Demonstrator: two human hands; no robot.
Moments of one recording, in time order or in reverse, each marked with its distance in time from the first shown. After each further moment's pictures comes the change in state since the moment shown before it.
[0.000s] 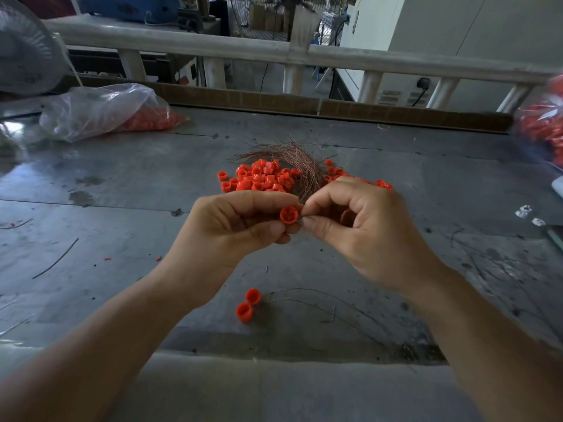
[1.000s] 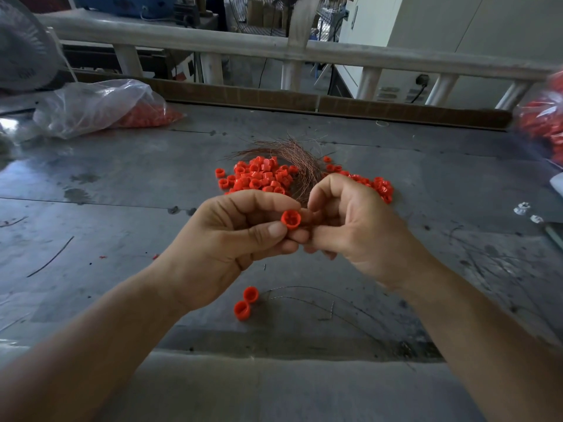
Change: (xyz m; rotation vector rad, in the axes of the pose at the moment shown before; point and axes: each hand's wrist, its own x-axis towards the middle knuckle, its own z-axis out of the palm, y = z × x) left_hand -0.001 0.000 0.002 -0.354 -0.101 -0.198; right_hand 0.001 0.008 0.007 0.400 -0.131 0.302
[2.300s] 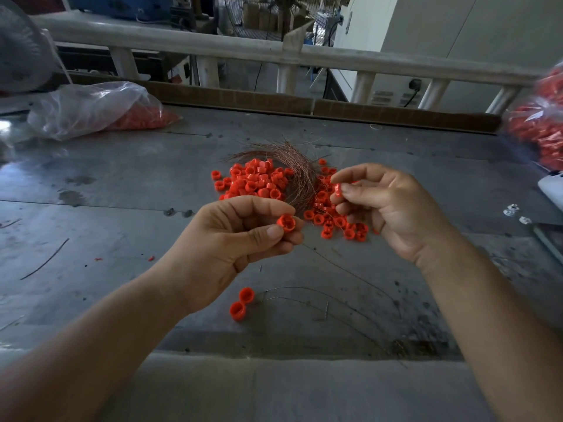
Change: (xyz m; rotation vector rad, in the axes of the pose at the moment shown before) left_hand -0.001 0.001 0.003 0.011 0.108 -0.072; right_hand 0.010 0.006 -0.039 0.274 0.171 0.159
